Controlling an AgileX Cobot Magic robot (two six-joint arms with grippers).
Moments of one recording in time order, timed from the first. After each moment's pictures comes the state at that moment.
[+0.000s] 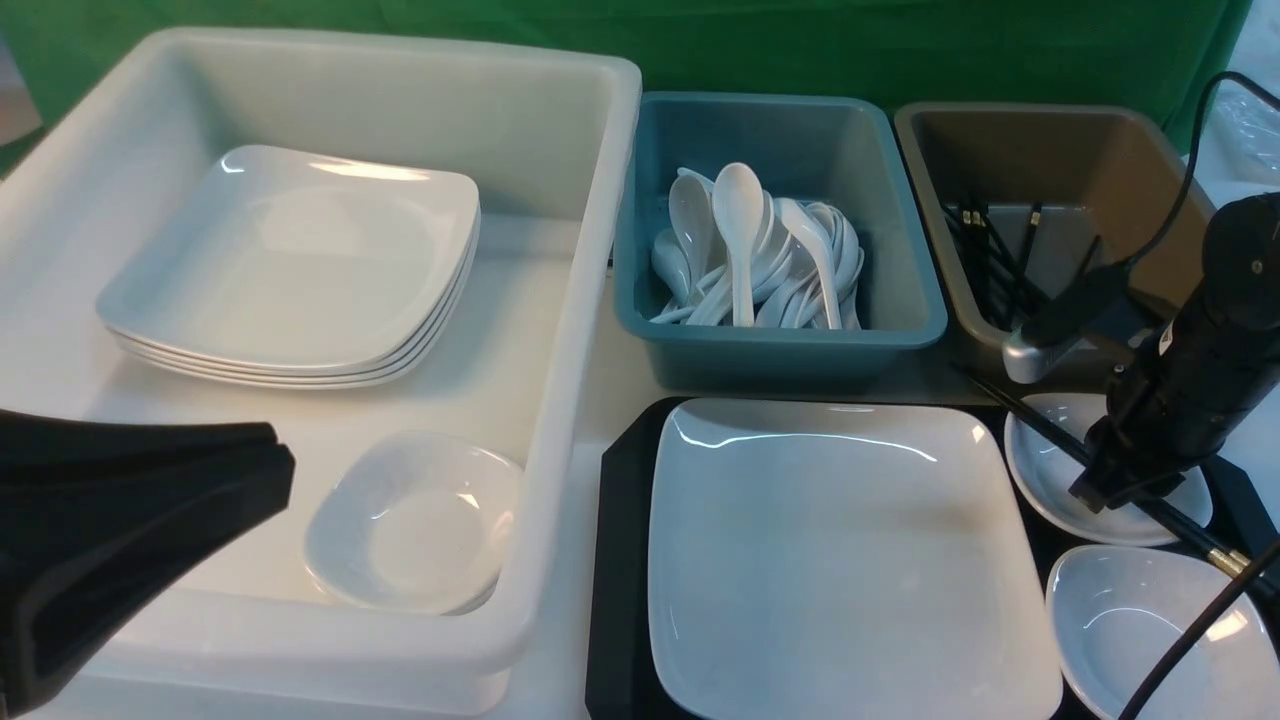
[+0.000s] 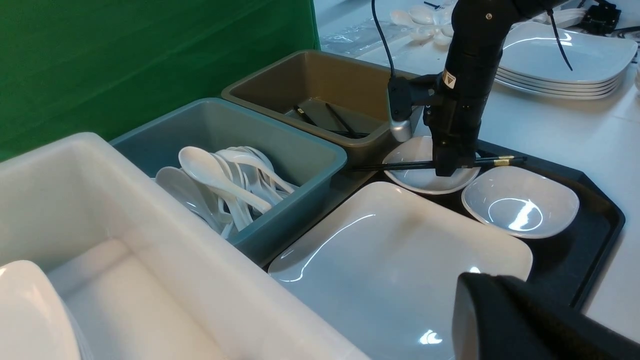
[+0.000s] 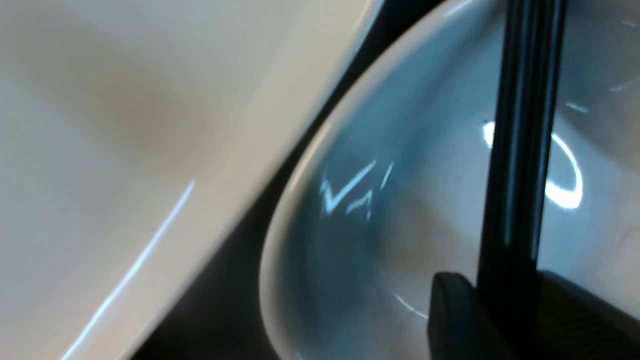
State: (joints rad) right arm 0.10 1.83 -1.18 -0.11 0.67 -0.49; left arm -0.45 0.52 -0.72 -0.59 0.65 0.71
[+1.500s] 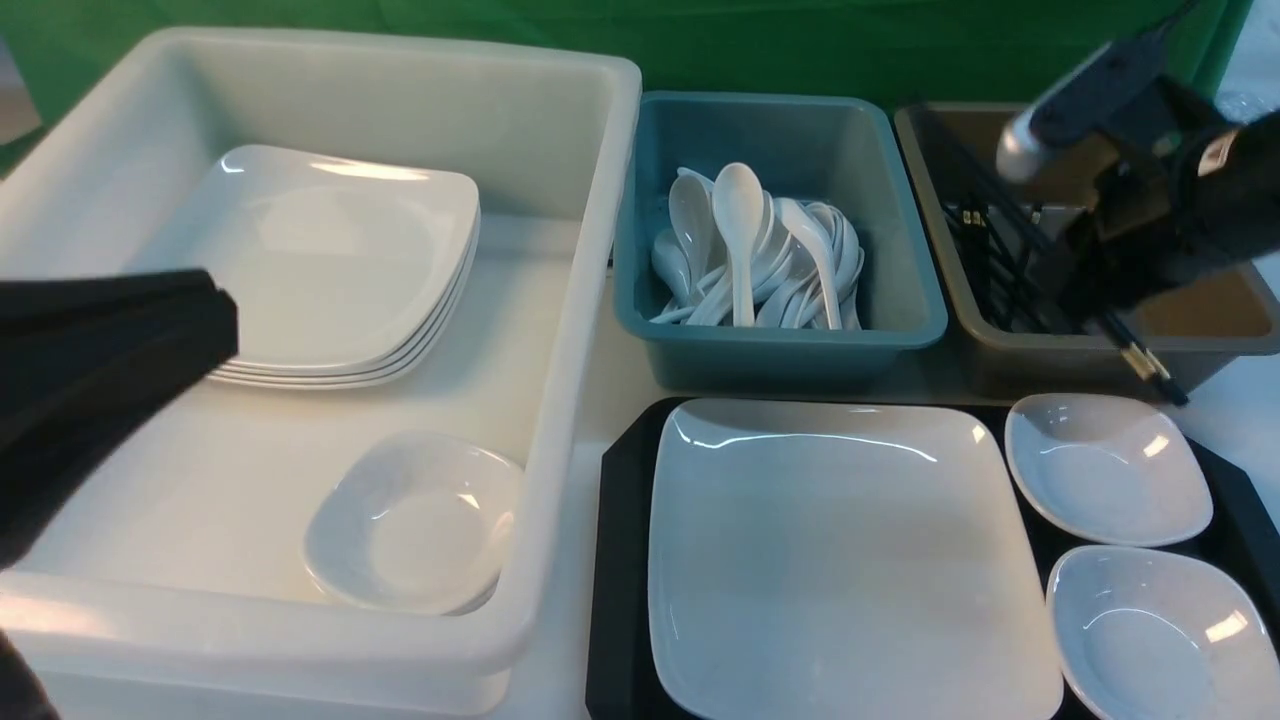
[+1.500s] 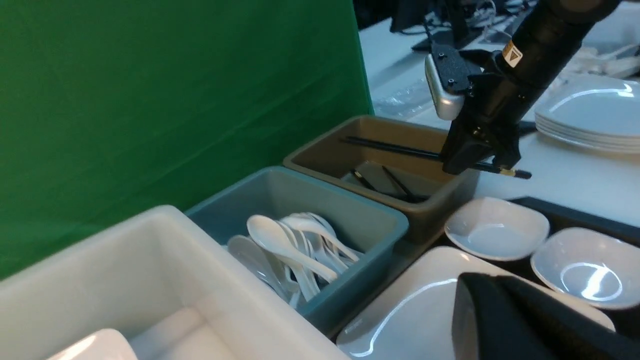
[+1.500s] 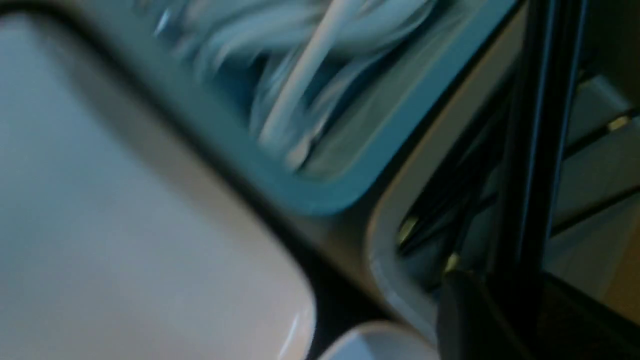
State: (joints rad) right arm 0.17 1.61 -1.32 0.09 0.49 -0.49; left arm -0.45 0.52 -0.73 -0.62 0.43 0.79
